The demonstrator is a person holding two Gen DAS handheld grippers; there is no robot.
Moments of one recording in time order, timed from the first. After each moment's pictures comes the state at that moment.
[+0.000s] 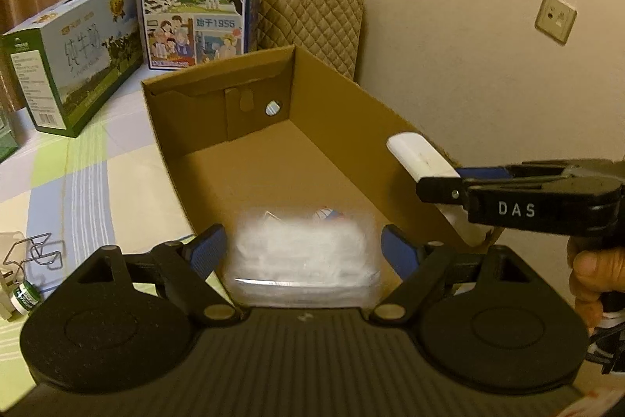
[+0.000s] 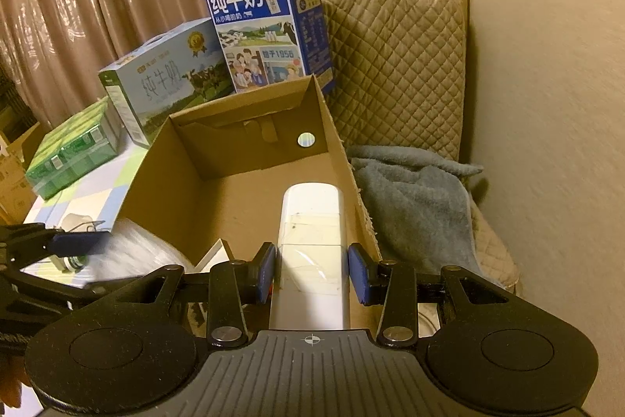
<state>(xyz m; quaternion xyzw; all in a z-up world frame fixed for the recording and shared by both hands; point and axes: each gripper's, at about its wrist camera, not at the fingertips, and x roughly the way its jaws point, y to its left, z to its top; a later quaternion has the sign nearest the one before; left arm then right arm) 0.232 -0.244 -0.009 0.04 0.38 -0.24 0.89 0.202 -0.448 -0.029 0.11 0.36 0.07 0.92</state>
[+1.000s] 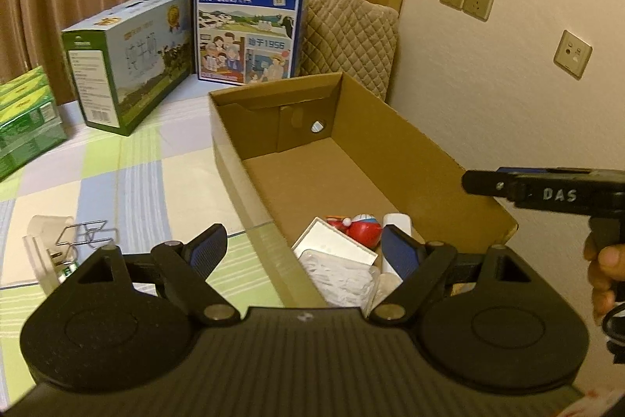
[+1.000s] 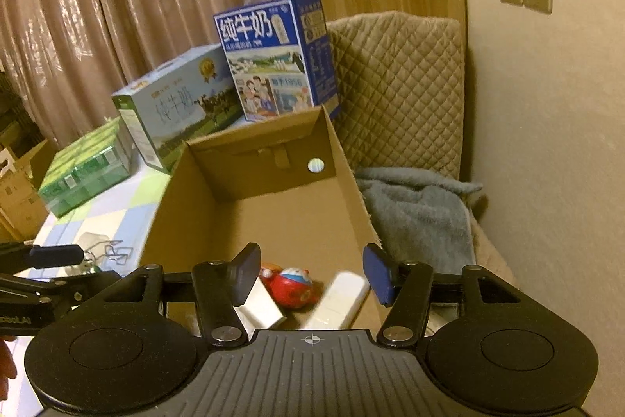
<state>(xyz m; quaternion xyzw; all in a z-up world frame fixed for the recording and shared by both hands) 0.204 -0.192 0.017 0.02 0.35 -0.19 0.91 0.181 -0.440 0.004 0.12 0.33 0.07 0.93</state>
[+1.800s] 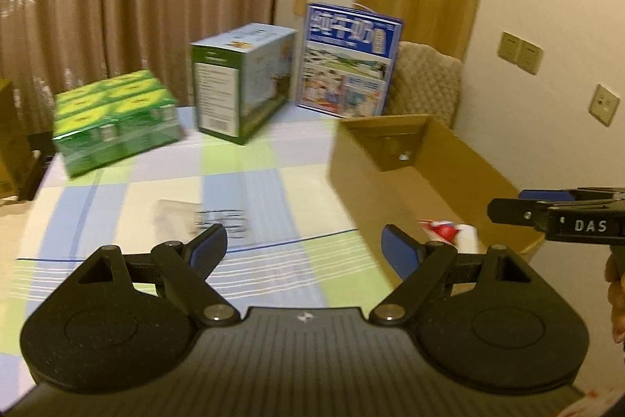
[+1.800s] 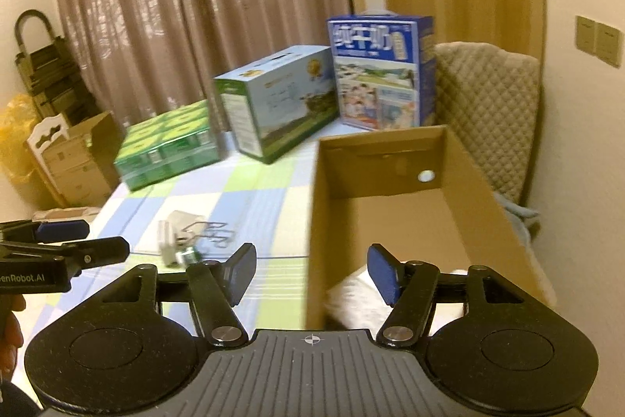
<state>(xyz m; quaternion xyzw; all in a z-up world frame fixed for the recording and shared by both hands) 0.137 -0.047 0.056 -0.01 0.31 -0.10 0.95 0.137 -0.306 0.047 0.08 0.31 0.15 0.93</state>
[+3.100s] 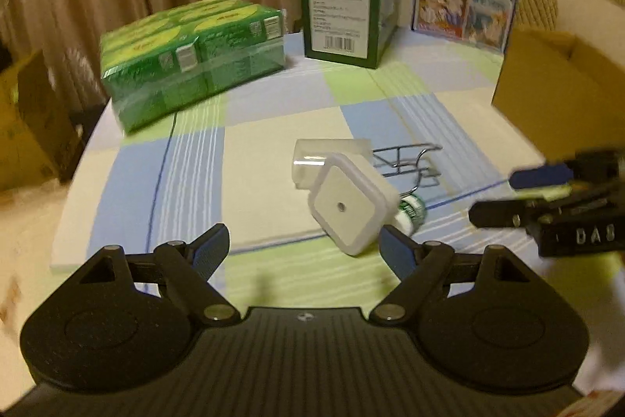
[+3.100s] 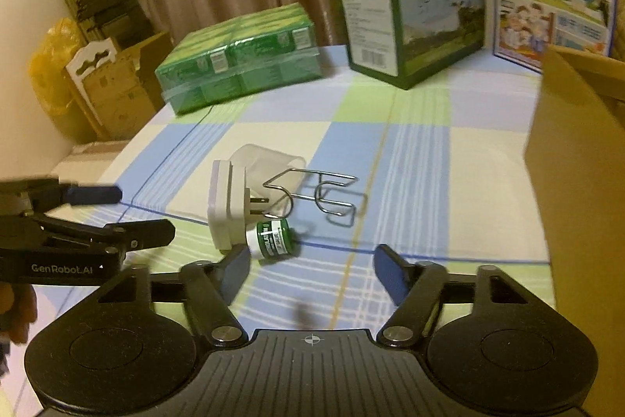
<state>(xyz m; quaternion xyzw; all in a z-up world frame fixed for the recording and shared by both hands) 0.260 0.086 -0.081 0.07 0.37 -0.05 0.93 0.281 -0.117 -0.099 0.03 0.37 0.27 0.89</state>
